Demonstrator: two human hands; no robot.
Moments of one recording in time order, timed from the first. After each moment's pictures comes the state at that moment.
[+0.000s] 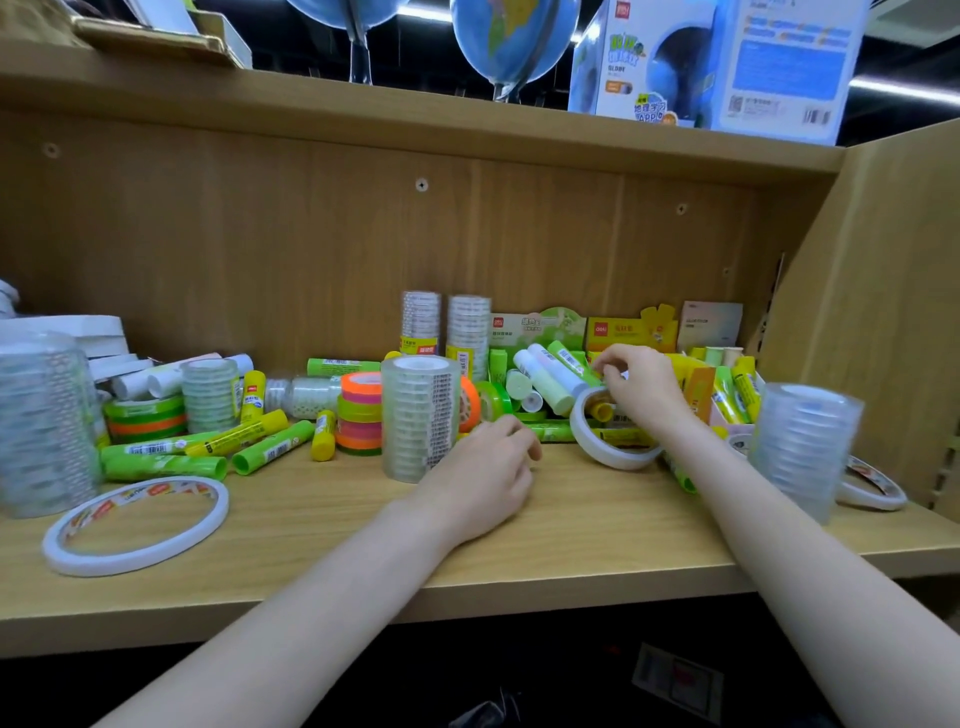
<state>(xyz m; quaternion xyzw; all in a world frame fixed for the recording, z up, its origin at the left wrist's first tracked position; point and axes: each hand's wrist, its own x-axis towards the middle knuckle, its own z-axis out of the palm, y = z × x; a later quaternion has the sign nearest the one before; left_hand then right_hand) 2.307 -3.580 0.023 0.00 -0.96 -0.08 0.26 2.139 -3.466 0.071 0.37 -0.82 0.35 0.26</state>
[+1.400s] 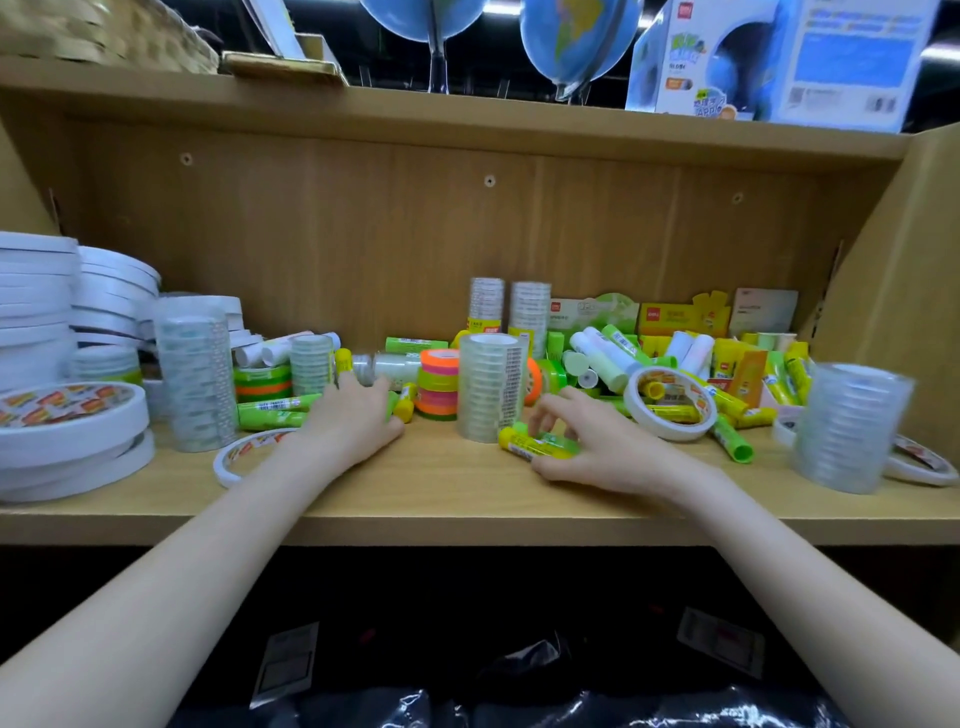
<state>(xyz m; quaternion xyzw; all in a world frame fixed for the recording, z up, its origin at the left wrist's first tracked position) 2.411 -3.683 0.036 0.35 -0.92 0.02 0.15 2.273 -3.474 0.046 0.59 -0.78 0.20 0.04</state>
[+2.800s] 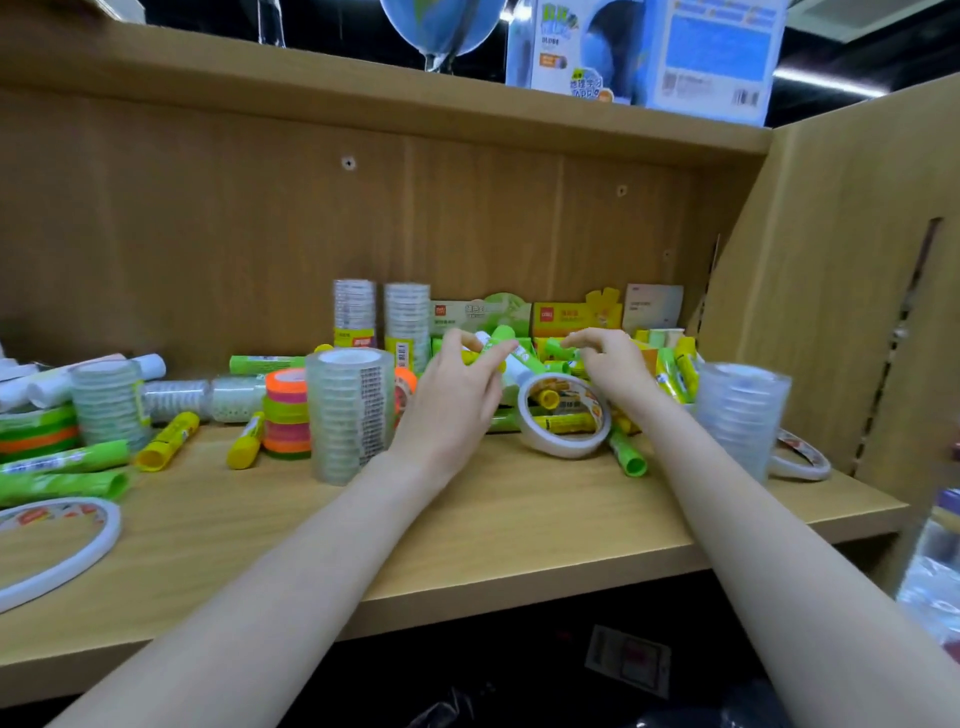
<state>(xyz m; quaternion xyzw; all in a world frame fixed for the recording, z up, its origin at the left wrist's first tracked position) 2.261 -3.576 0.045 0.01 -0.89 -0.10 0.45 2.117 -3.446 0.076 0.31 -0.84 0.41 0.15</state>
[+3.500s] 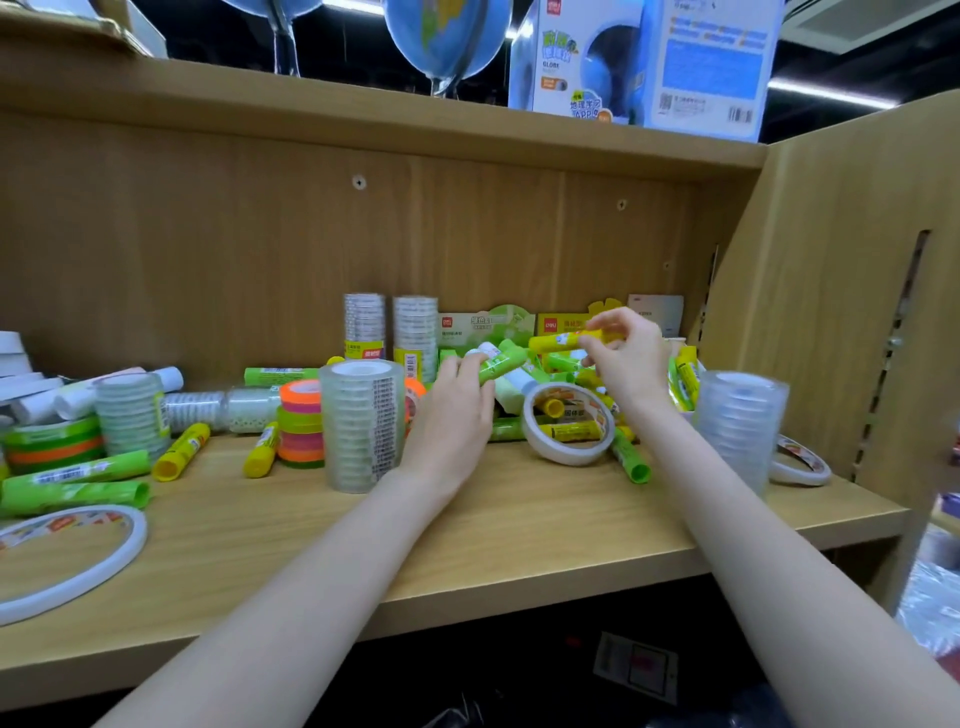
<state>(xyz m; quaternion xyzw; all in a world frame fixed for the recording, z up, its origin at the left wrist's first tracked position) 2.263 -3.573 0.043 0.07 -0.88 -0.20 0.44 2.140 -3.443 0.081 0.26 -0.73 0.56 0.27</state>
